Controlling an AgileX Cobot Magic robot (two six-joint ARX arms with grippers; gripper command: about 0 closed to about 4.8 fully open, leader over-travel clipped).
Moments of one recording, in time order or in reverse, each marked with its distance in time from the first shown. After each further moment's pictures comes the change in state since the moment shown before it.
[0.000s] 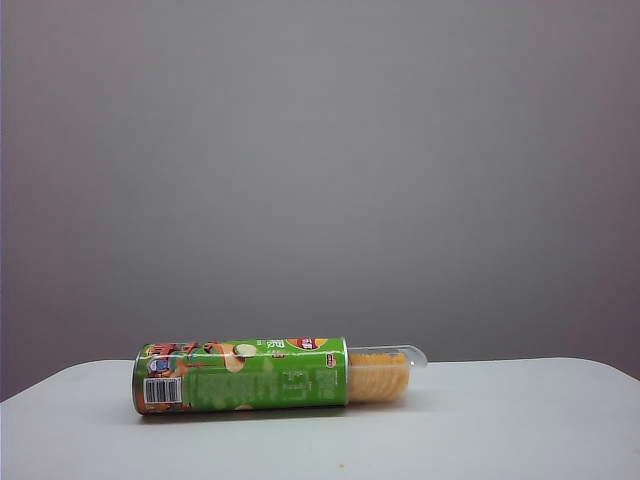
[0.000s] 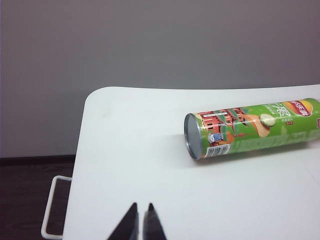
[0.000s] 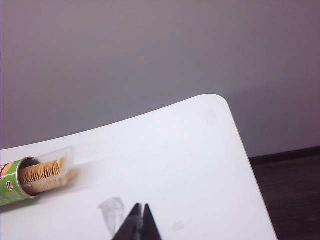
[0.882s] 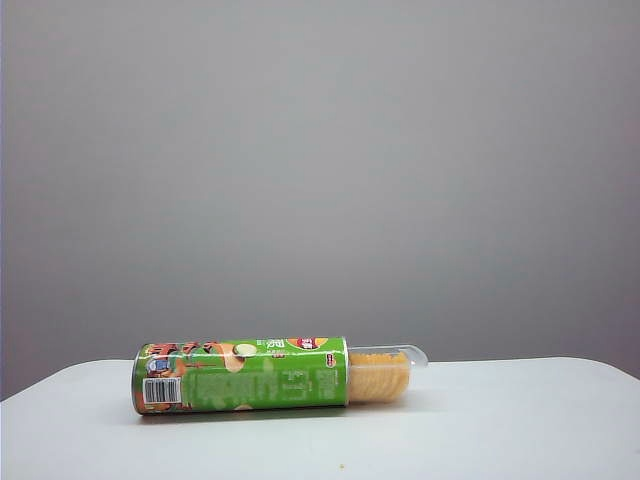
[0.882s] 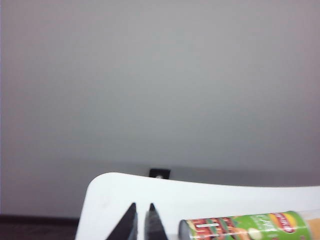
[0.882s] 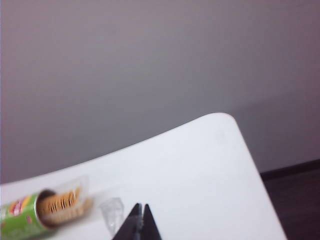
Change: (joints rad) left arm 0.000 0.237 0.198 0.272 -0.045 -0.106; right arm 0.001 0.002 0.019 0.066 0.018 0.095
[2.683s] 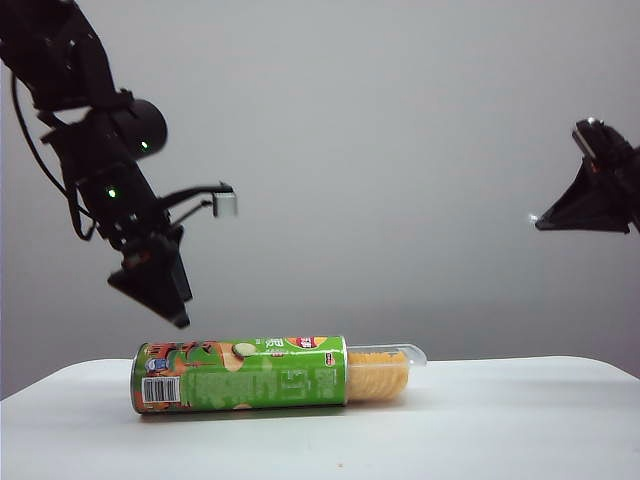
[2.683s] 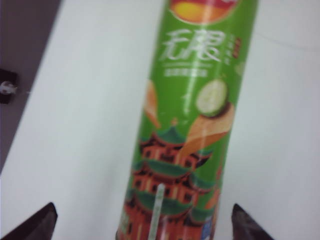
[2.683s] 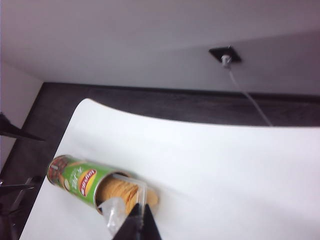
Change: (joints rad) left arm -0.152 1.586 1.194 -0.734 0.293 1.174; right arm -0.124 1.857 1.189 0.026 -0.826 -0.237
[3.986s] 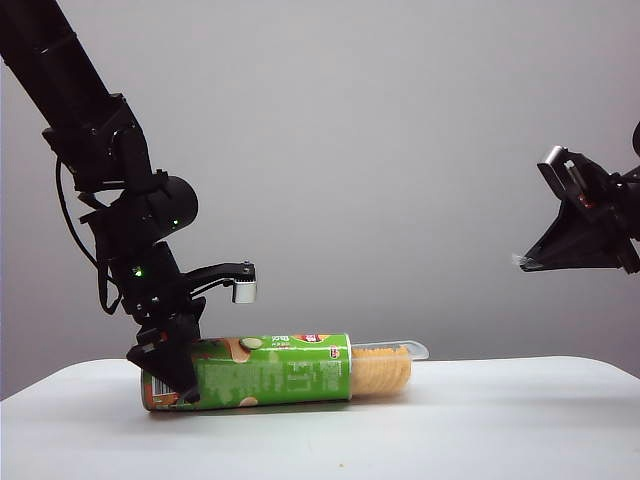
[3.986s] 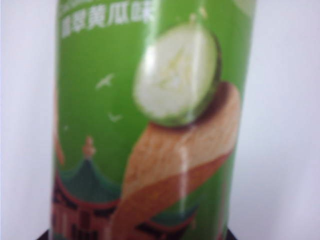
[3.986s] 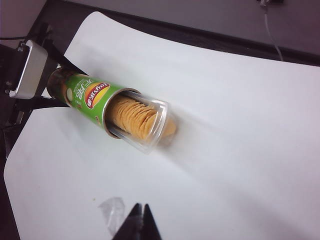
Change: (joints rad) left arm -0.036 0.213 0.044 0.084 -0.049 0.062; right arm 0.063 0.026 0.000 -0.299 -0.023 -0.407
